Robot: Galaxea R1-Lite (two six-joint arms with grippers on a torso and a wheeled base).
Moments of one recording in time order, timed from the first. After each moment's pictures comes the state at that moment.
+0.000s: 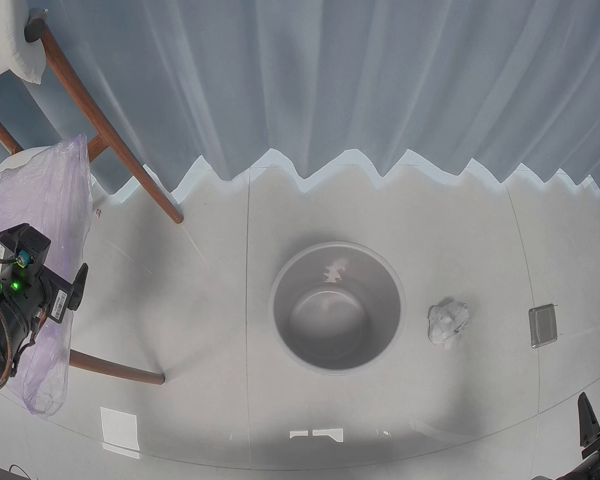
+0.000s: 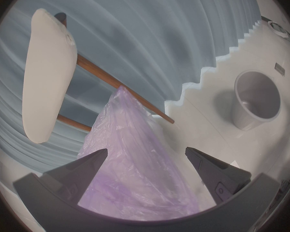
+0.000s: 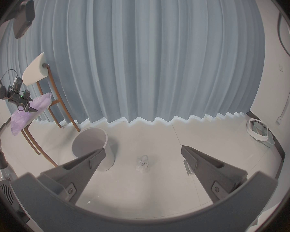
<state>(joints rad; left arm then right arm) -0.31 1.20 -0.50 -0.53 0.57 0.63 0.00 0.02 -0.02 0.00 0.01 0.01</state>
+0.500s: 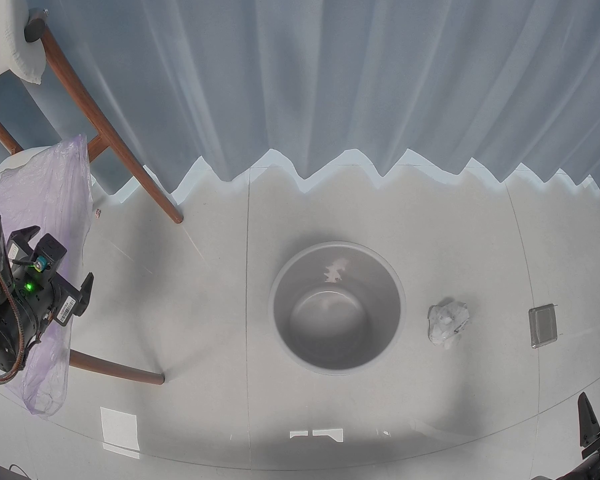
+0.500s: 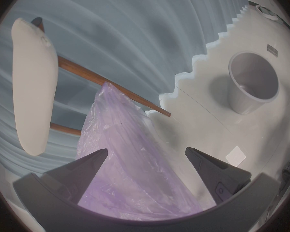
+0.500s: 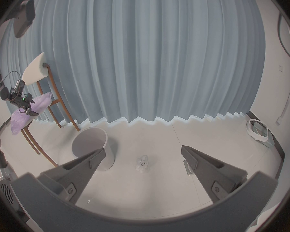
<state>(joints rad) -0.25 1.27 -0.51 -0.53 0.51 0.74 0.00 0.02 -0.02 0.00 0.01 0.01</state>
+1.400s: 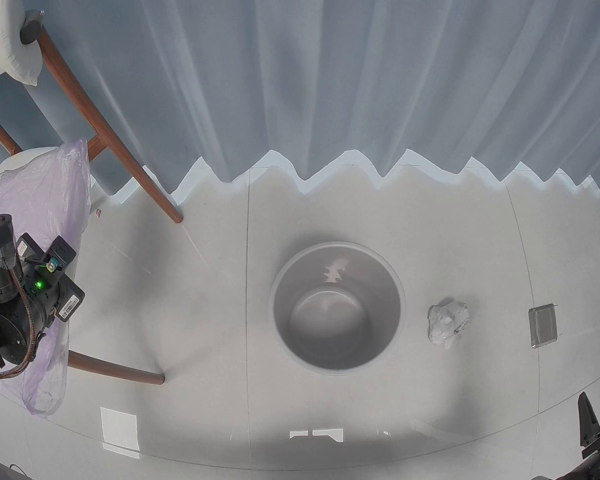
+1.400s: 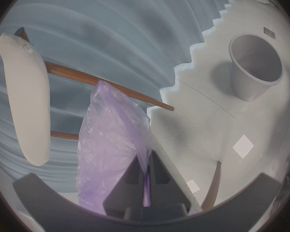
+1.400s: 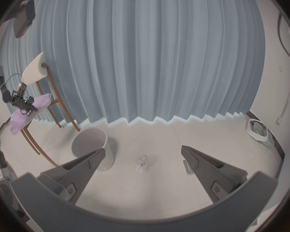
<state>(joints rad) -0.19 1.35 -0.49 -0.65 0.51 0.87 0.00 0.02 -0.02 0.00 0.01 0.01</state>
